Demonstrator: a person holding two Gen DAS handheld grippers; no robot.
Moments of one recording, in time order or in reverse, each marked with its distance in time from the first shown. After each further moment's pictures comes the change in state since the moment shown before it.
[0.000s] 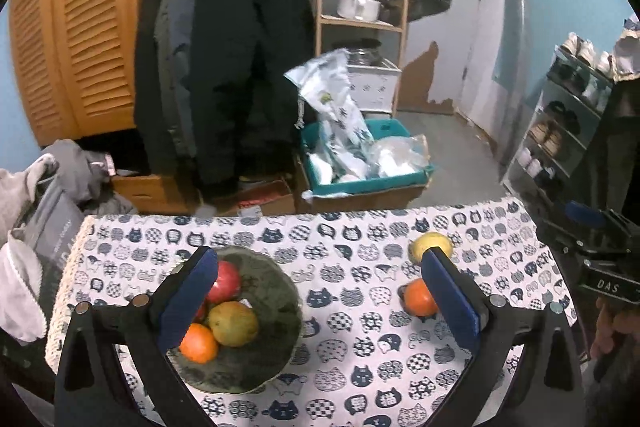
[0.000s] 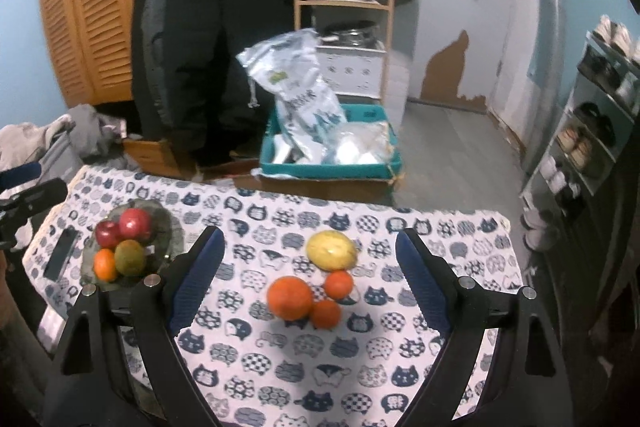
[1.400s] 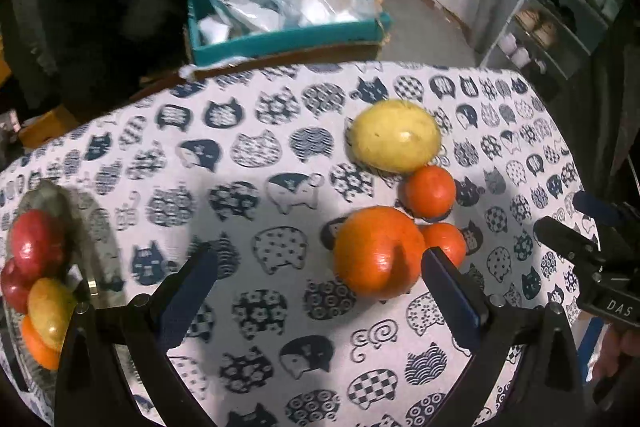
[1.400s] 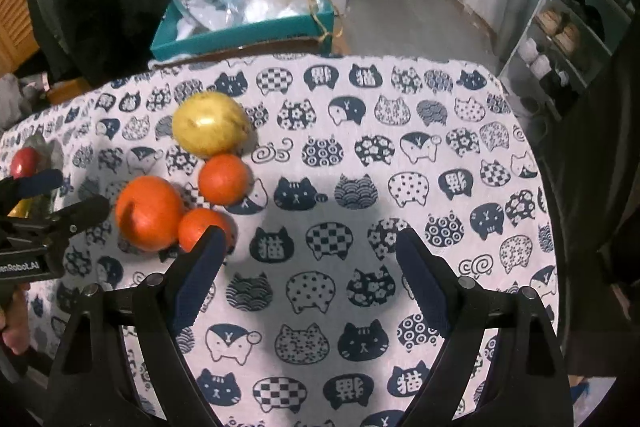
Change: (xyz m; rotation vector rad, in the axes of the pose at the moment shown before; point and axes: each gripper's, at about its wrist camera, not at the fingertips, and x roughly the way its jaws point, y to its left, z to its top) left arm 0.223 -0.115 -0.079 0.104 0.422 -0.141; right arm 0.133 -0.097 -0.101 0.144 0.370 -0.122
